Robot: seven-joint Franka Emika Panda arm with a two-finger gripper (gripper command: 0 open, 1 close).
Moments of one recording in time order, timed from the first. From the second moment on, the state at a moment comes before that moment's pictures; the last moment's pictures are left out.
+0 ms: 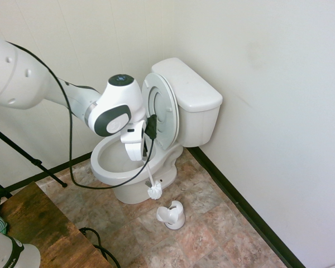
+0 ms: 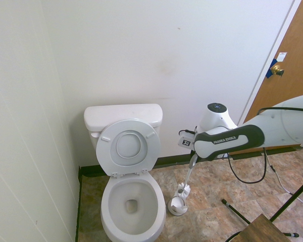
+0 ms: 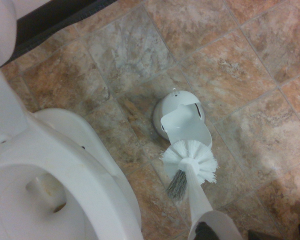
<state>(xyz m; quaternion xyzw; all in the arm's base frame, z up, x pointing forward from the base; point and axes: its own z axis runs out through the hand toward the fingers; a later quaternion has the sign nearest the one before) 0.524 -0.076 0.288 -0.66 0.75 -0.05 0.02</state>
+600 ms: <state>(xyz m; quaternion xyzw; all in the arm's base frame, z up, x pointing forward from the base) 0.586 -0.130 0.161 -0.63 0.78 0.00 0.01</state>
